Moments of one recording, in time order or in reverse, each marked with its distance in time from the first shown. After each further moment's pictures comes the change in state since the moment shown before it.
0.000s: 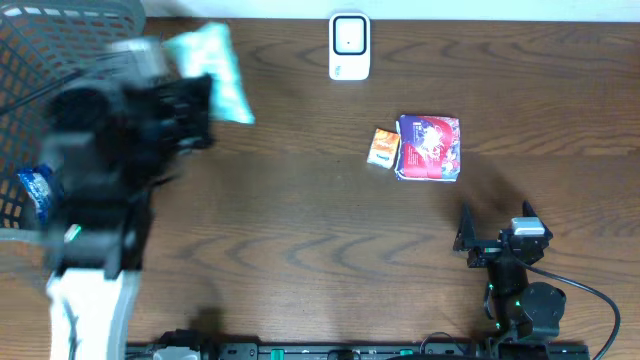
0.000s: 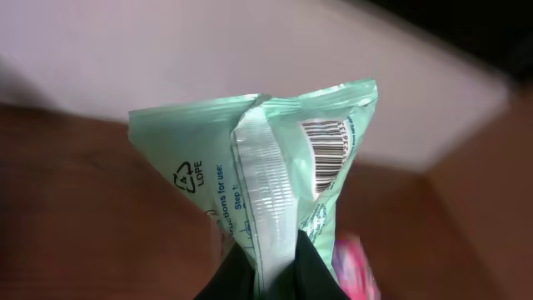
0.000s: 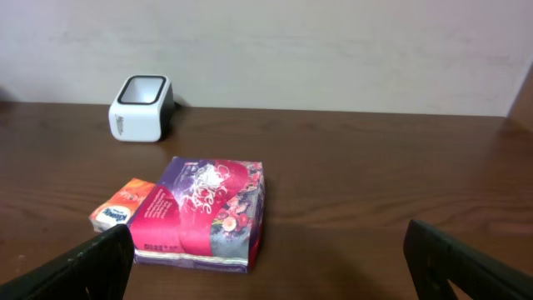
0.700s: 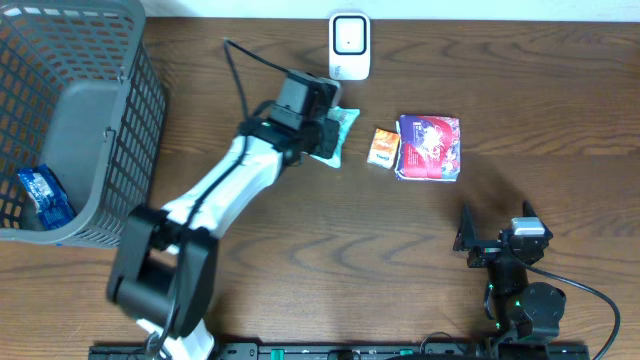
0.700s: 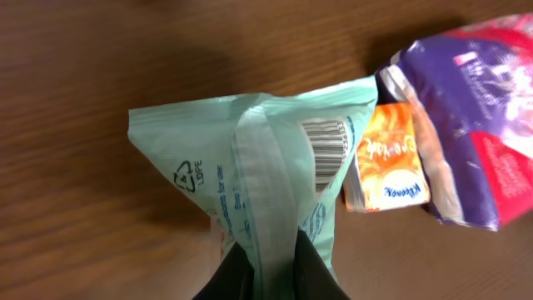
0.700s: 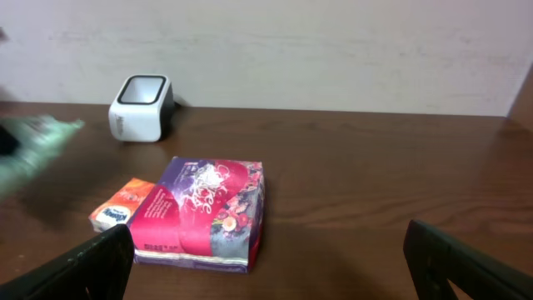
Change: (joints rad) left arm -0.377 0.725 0.000 0.186 -0.216 0.185; right arm 0.000 0.000 0.000 0.000 0.000 0.000
